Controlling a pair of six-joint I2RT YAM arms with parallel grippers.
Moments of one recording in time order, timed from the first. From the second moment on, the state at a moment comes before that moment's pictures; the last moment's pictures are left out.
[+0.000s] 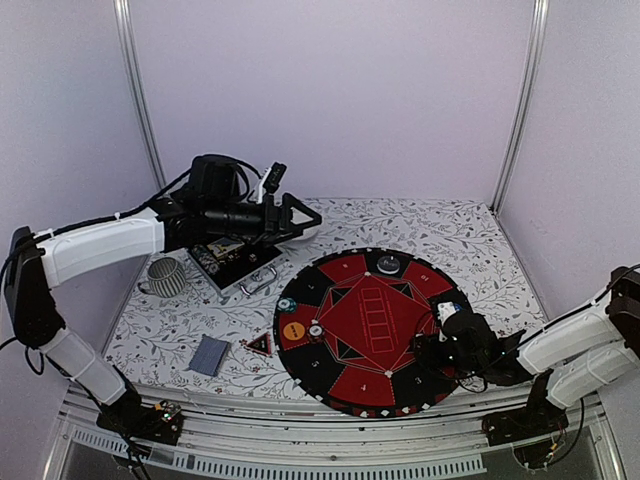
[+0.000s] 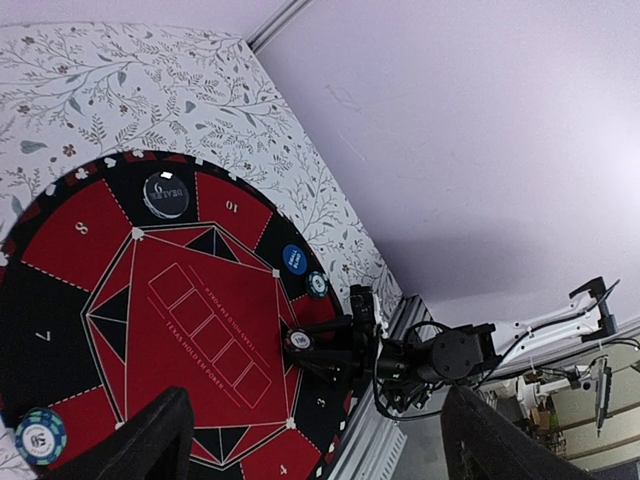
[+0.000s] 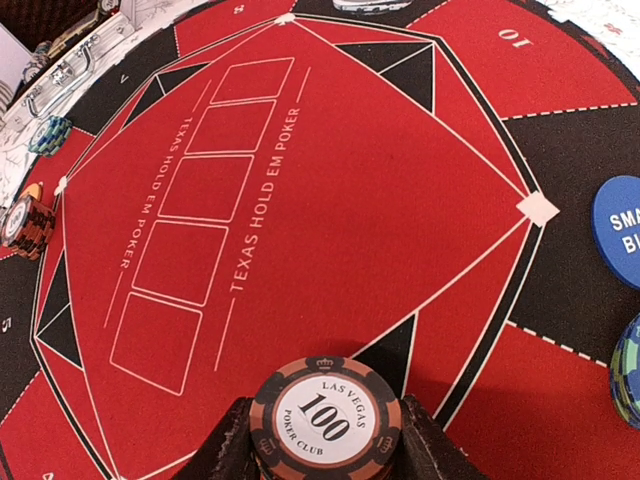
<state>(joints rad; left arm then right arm) -0.65 1.53 1.21 -0.07 0.56 -0.66 0.94 1.36 0.22 0.43 0.32 0.60</state>
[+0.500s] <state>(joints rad) -0.59 1.48 1.21 -0.08 0.56 -0.64 0.94 1.25 0.21 0.32 0.30 0.63</state>
